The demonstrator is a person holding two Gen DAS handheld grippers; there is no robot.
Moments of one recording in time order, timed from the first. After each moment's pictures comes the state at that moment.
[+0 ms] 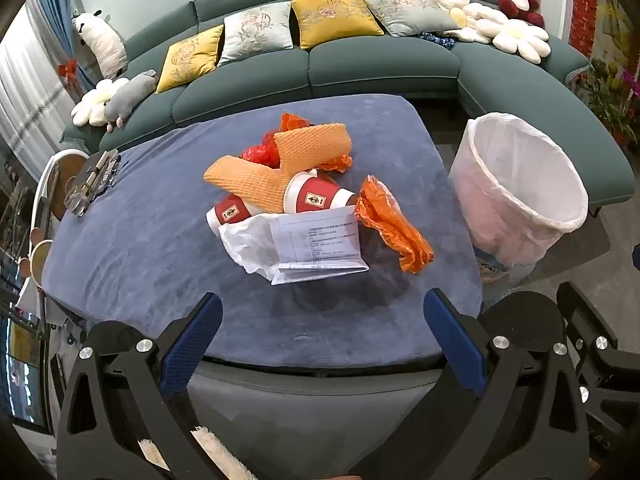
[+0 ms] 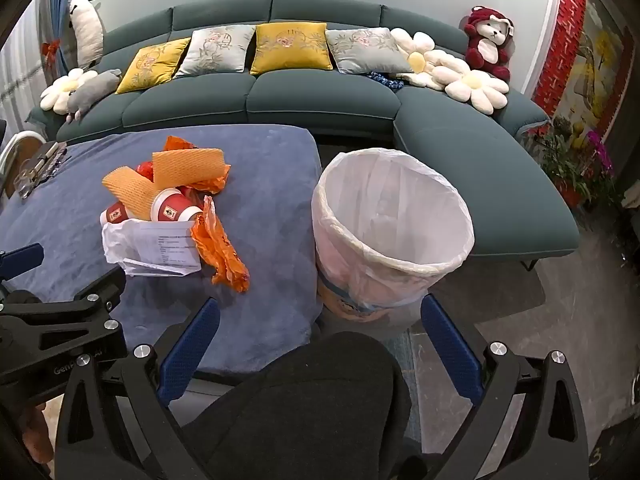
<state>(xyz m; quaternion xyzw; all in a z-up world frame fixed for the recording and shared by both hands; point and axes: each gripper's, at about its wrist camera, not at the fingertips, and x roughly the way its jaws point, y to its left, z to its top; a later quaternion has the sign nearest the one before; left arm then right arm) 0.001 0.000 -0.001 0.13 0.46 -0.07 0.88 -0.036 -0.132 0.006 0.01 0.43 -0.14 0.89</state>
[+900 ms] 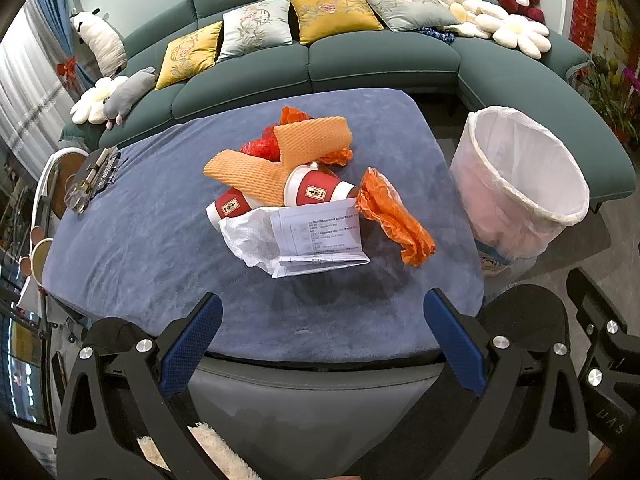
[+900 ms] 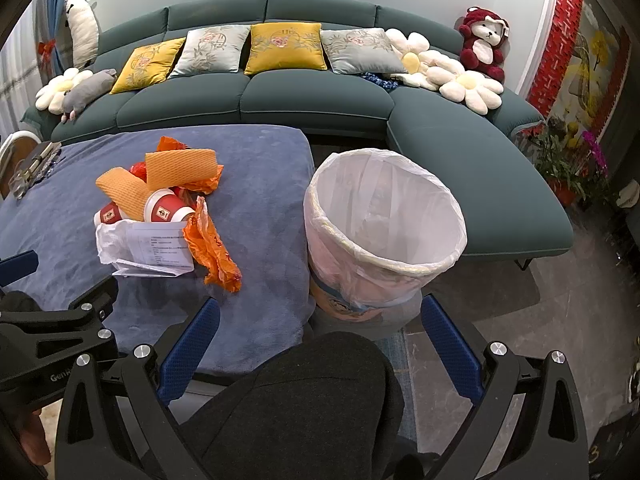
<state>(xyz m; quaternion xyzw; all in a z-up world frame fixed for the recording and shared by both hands) 0.003 0.006 -0.004 0.12 0.47 -0.07 0.87 -0.035 -0.136 0.007 0.01 0.43 -0.16 0.89</state>
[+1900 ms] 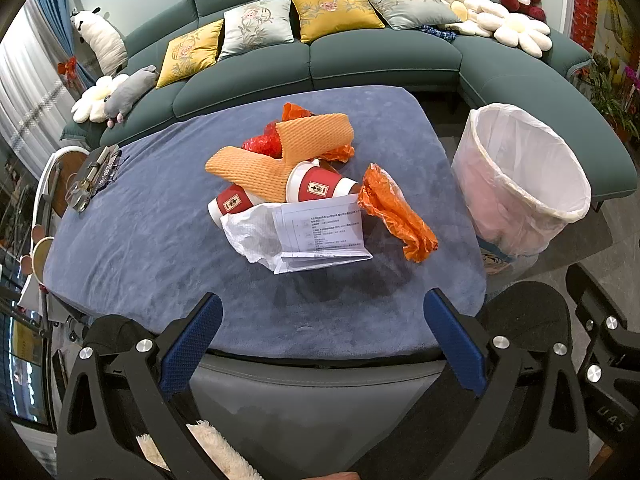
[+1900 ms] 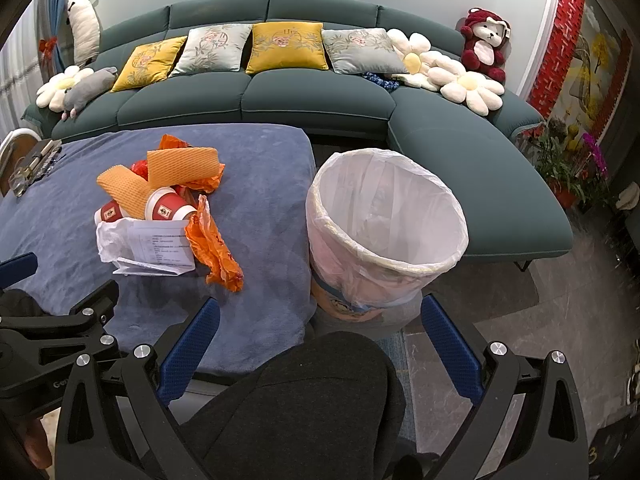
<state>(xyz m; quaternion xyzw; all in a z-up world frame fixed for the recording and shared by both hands) -0.001 0.003 -0.006 0.13 0.47 -0.07 0.87 -0.035 -0.134 0.007 0.01 0.43 -0.16 0.89</state>
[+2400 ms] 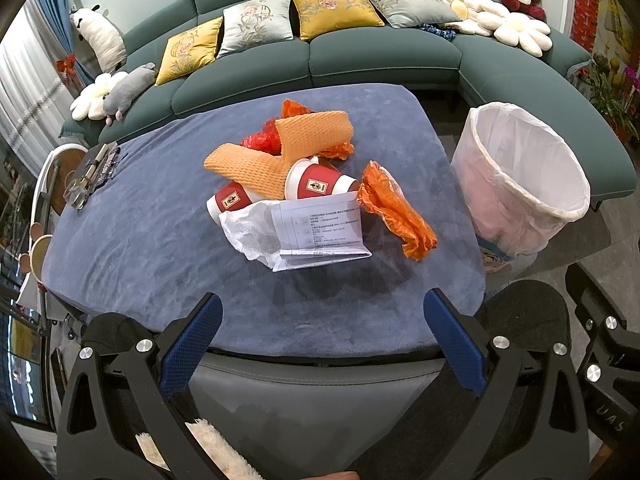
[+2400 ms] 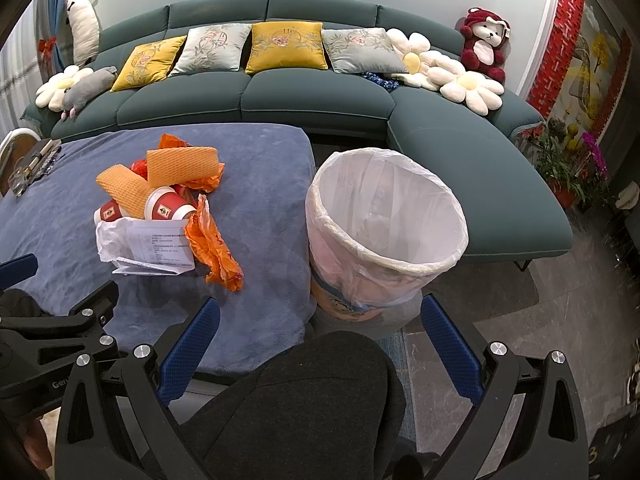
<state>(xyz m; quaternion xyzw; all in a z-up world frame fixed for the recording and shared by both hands) -0.002 0.005 -0.007 0.12 0.47 -0.07 0.87 -0.034 -0.134 0.006 0.01 0.43 -0.16 0.89</state>
